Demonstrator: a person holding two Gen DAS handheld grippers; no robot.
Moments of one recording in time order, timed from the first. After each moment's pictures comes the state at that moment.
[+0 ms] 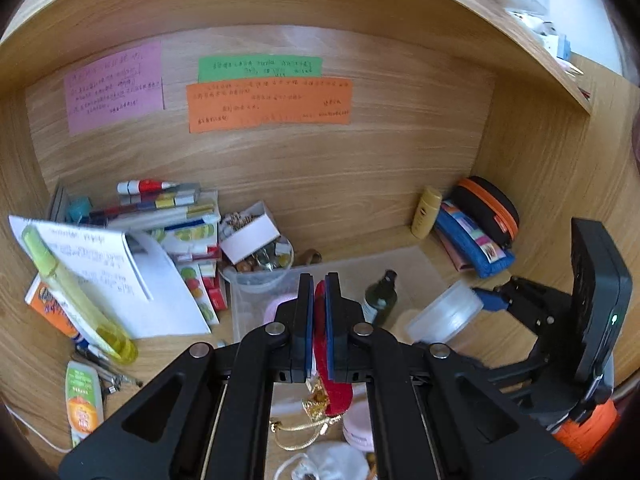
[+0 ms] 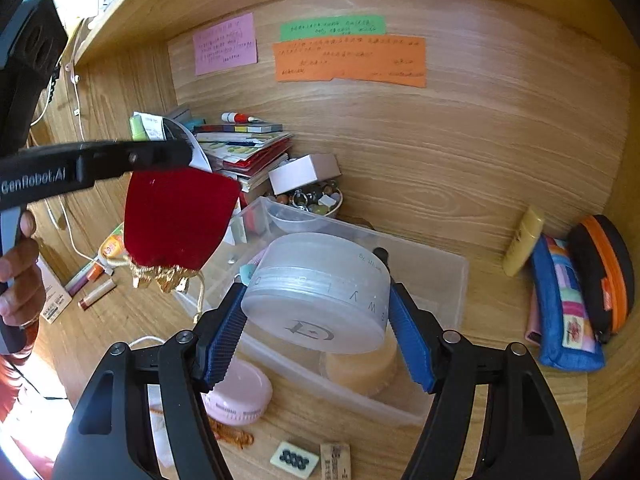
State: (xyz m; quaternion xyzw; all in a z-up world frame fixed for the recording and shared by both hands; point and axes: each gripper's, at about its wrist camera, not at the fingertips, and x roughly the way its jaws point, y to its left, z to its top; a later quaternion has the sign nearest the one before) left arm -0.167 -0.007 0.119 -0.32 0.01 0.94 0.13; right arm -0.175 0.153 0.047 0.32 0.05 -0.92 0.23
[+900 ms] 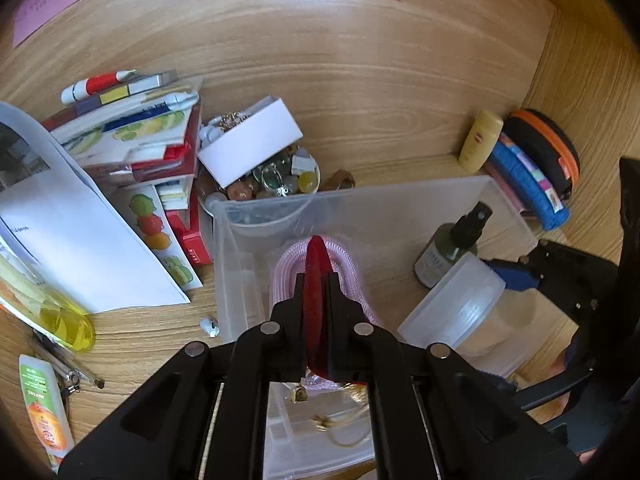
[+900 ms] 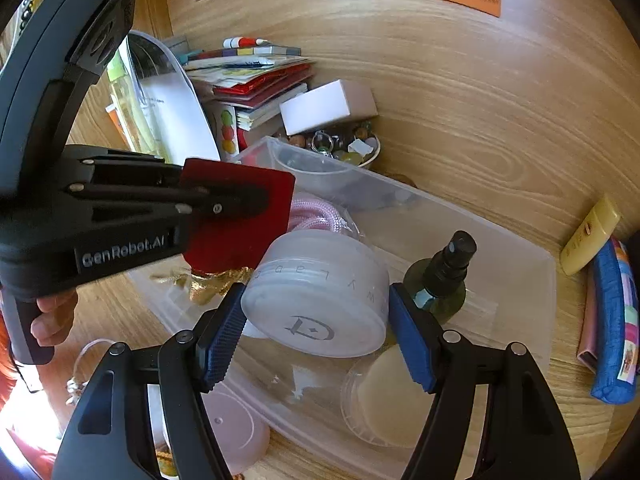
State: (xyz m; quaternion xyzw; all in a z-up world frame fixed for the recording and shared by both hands) left arm -0.237 -0.015 0.016 -0.43 0.01 0.89 0.12; right arm -0.229 0.106 -0.007 0.40 0.10 -0.88 0.25
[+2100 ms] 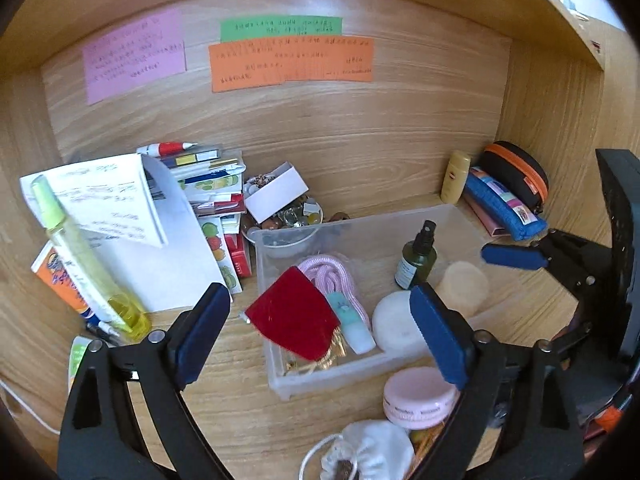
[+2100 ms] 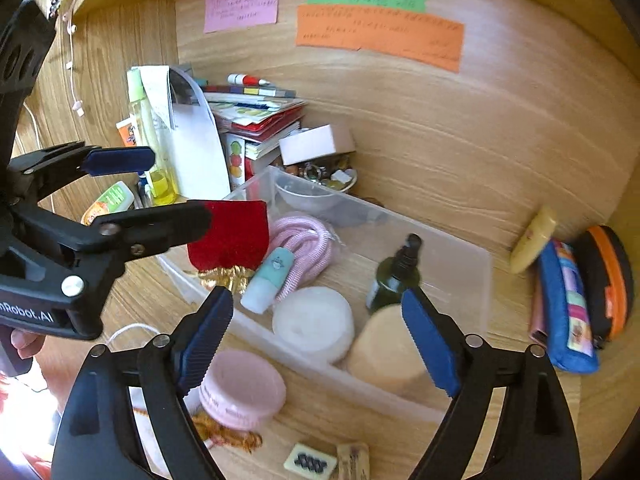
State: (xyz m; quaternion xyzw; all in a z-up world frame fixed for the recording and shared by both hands) left arm -0.145 -0.016 0.070 -0.33 0.04 0.94 0.09; right arm -0.163 0.106 0.033 0.35 0.11 -0.91 0.20
